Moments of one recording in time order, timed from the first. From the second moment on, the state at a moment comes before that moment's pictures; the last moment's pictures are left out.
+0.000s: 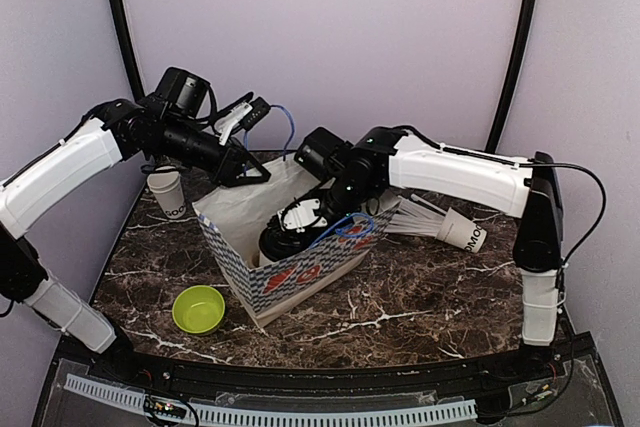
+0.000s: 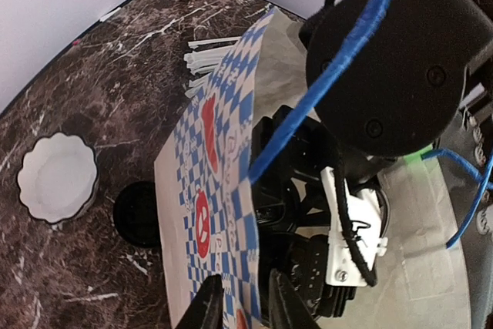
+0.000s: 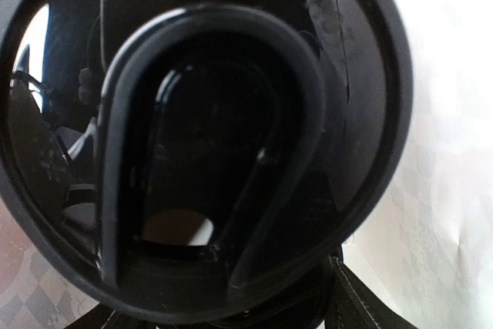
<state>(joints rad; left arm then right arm) -0.61 1.44 1.52 -0.82 0.49 0.14 1.01 2.04 1.92 -1.04 -0.07 -0.93</state>
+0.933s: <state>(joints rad) -0.79 1.49 1.53 -0.73 0.51 0.20 1.17 1.77 1.53 -0.89 0.12 -0.84</state>
